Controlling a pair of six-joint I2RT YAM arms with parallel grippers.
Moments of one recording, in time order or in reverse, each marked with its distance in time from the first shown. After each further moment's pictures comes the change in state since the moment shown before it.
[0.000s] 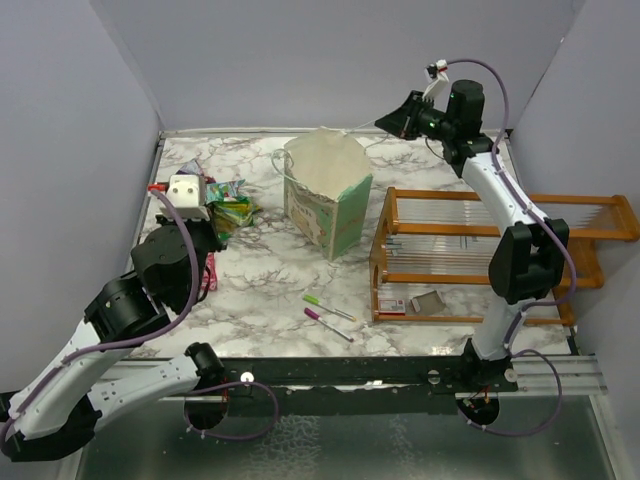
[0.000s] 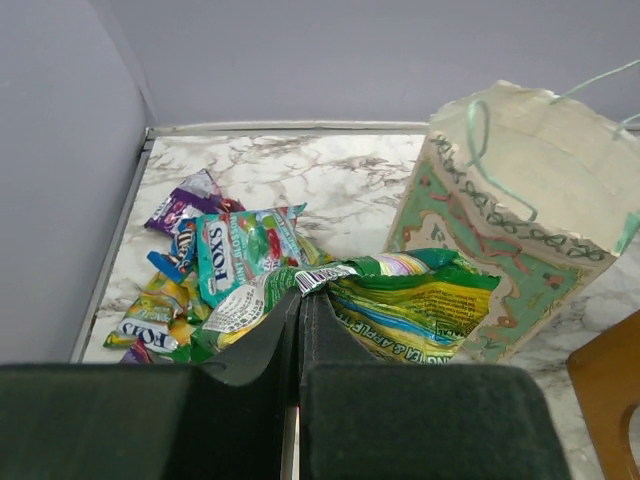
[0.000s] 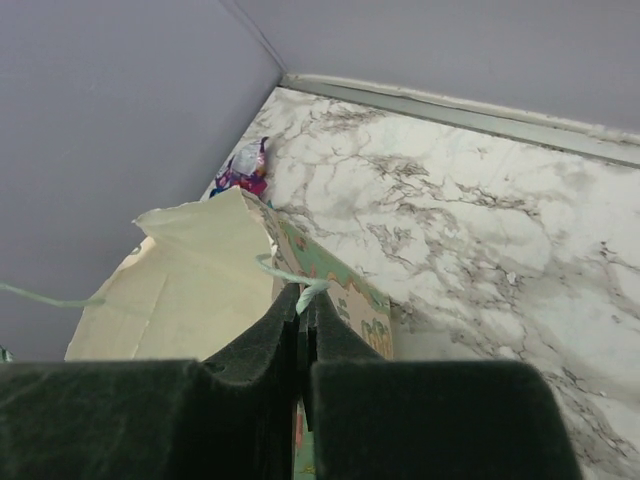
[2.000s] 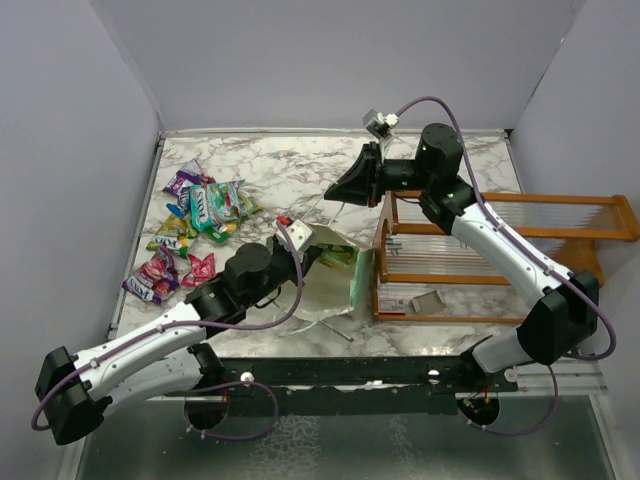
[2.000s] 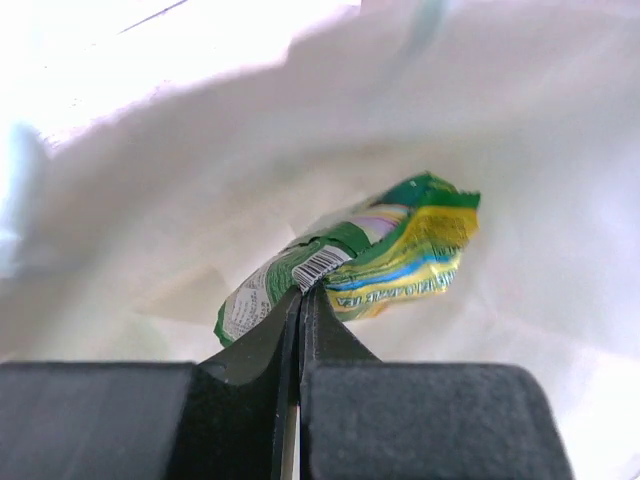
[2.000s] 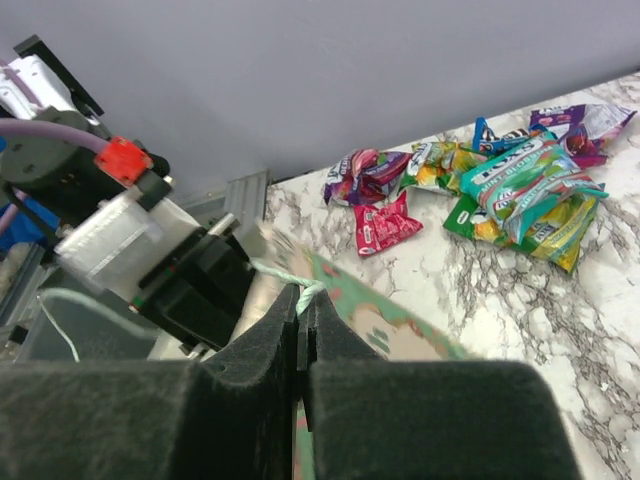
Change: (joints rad) left arm 0.000 0.164 -0.610 0.746 0.755 0.095; right arm 0.327 -0.405 -0.378 0.175 -0.352 -0.135
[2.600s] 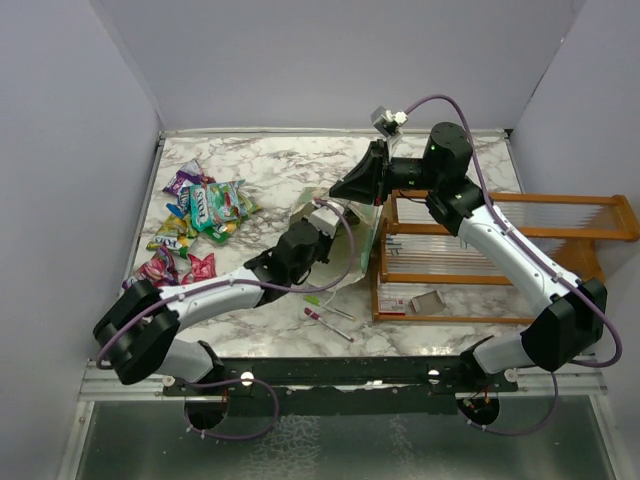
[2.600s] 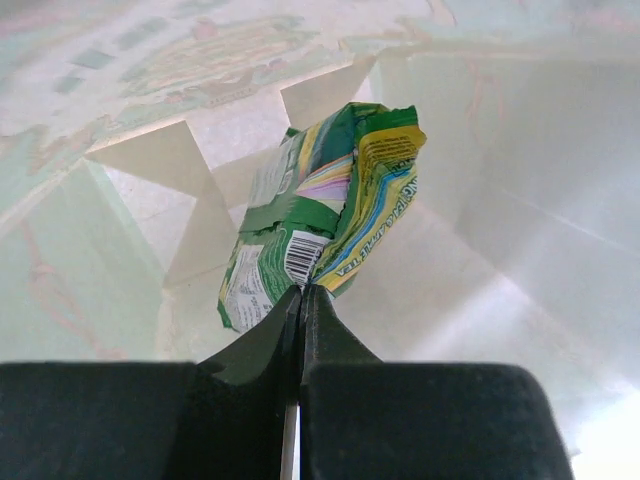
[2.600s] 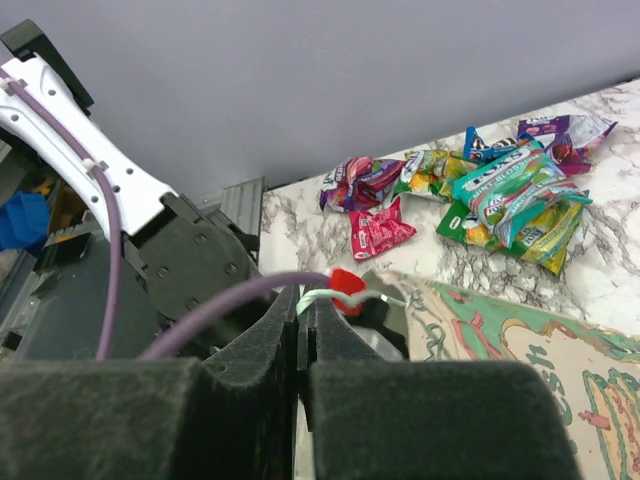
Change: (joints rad) left arm 0.044 0.541 0.136 0.246 -0.197 0.009; right arm -0.010 -0.029 0.000 -0.014 0.000 0.001
